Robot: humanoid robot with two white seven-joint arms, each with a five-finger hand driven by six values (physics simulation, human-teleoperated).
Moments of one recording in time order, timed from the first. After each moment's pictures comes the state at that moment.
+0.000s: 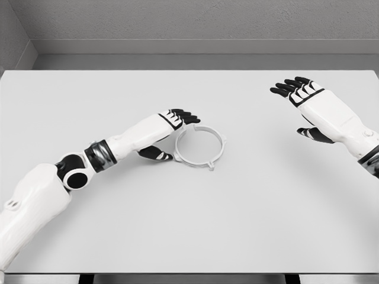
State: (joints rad) left arm -0.51 0.42 -0.72 -1.22 -0.50 -0.61 -0.02; right arm -0.12 -0.43 -0.13 -1.72 0.73 -0.61 0.37
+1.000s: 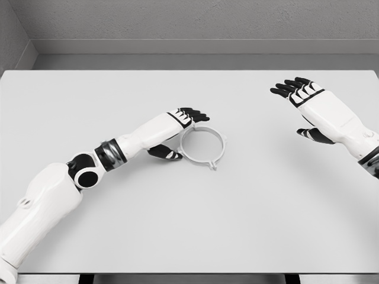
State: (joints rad) left arm -0.52 0.36 -0.71 -1.19 -0.50 -0.61 -0.02; right arm -0.12 -0.44 -0.13 -1.72 0.72 -0.61 0.37
